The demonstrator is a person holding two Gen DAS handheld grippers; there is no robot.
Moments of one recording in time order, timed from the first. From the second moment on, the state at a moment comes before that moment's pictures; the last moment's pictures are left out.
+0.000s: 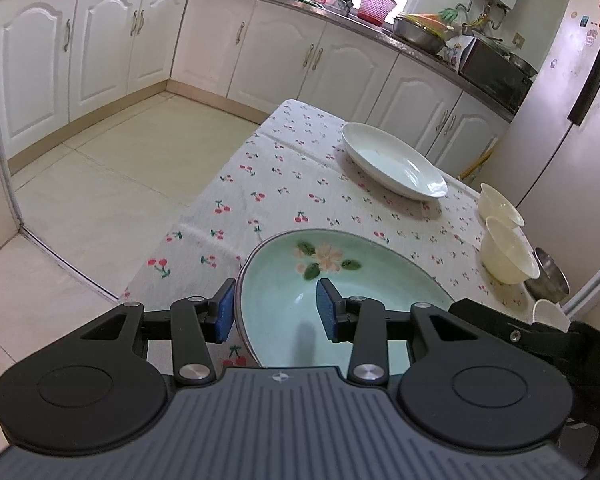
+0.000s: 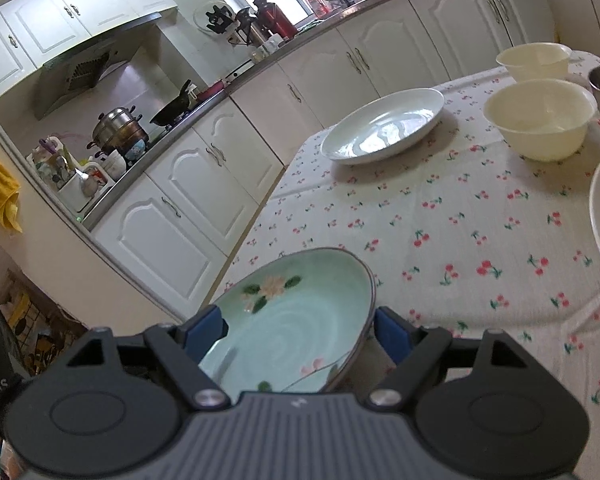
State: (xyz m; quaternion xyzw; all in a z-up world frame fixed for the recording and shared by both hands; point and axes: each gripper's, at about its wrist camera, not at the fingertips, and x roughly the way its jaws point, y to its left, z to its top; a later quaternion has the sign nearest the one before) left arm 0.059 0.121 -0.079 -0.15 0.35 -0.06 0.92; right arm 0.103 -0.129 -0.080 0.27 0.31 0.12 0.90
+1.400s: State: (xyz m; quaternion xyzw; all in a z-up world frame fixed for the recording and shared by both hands) left arm 0.010 0.025 -0.030 0.08 0.28 -0.07 0.95; right arm 0.014 -0.216 -0.047 0.25 0.21 0.00 0.94
